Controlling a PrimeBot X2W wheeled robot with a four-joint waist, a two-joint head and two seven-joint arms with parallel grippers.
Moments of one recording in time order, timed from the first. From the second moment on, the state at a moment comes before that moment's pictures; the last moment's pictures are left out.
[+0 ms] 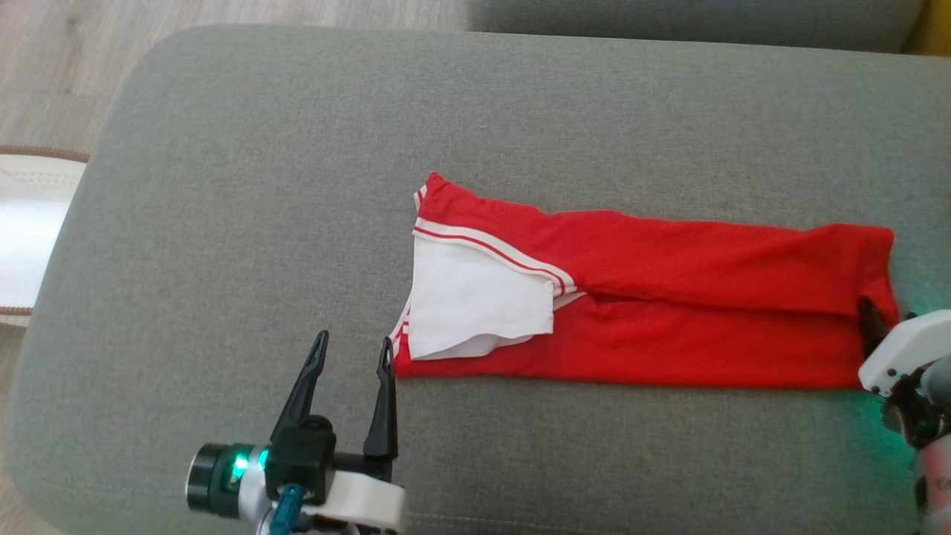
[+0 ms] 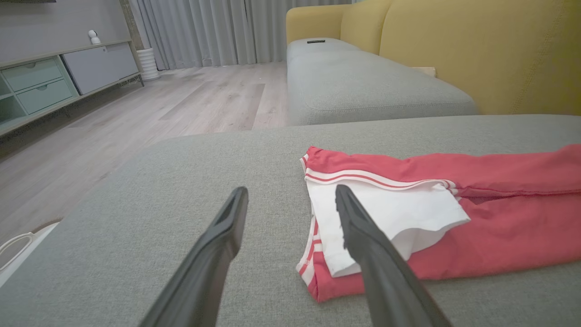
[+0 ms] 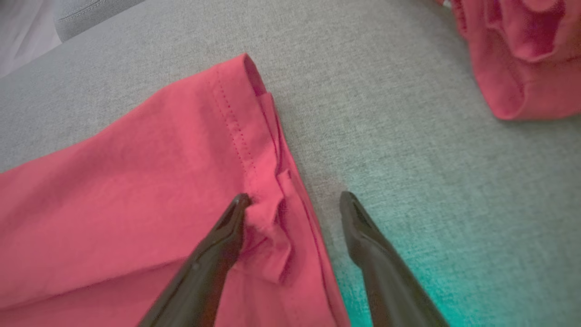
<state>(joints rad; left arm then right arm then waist) 0.07 0.08 -0.42 0.01 -0.04 0.26 -0.25 -0.42 -0.26 -0.23 0.86 0.32 0.12 0.24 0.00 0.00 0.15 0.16</state>
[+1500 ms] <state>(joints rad) 0.07 0.12 -0.42 0.04 -0.02 0.22 -0.25 -0.30 -0.12 -0.06 0.35 0.36 0.12 0.42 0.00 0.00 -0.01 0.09</state>
